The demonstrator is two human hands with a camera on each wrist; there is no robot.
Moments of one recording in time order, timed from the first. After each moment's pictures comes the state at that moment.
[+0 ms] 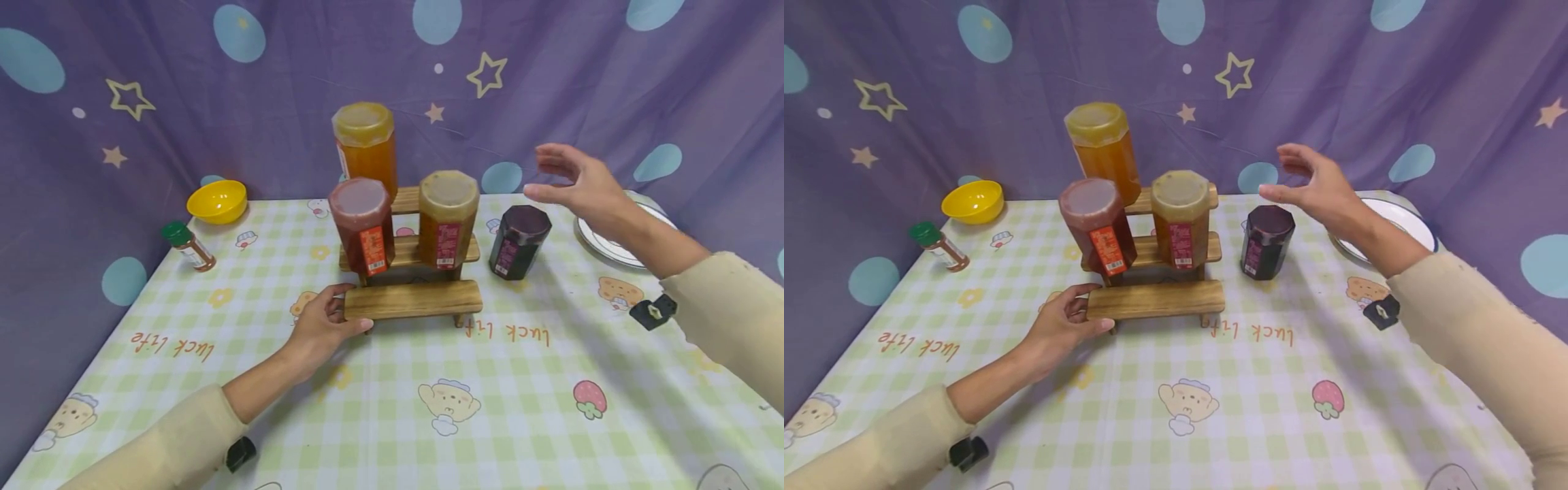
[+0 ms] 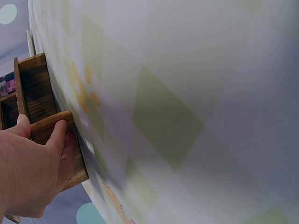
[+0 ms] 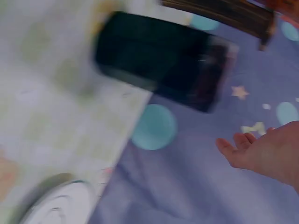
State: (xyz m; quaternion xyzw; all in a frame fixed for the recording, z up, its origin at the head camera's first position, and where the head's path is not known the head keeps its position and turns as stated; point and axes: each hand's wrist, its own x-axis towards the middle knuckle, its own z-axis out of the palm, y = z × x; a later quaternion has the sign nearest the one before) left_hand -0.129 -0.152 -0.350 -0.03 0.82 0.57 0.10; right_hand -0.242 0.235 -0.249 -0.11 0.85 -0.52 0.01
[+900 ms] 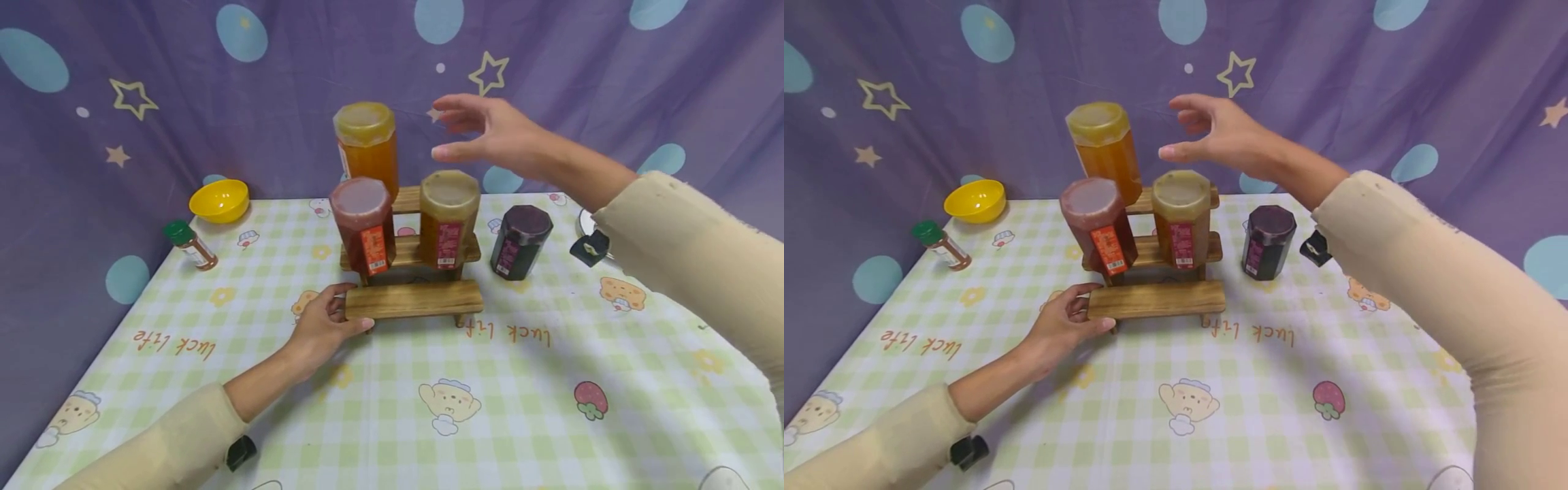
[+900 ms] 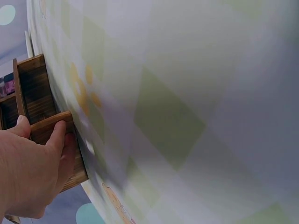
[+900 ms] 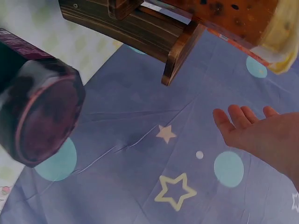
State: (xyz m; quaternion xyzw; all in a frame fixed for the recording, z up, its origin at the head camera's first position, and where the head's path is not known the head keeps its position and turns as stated) left_hand -0.129 -0.152 -0.350 -0.02 0.82 0.56 0.10; right_hand -0.262 0.136 -0.173 -0.27 0.85 -0.45 0.07
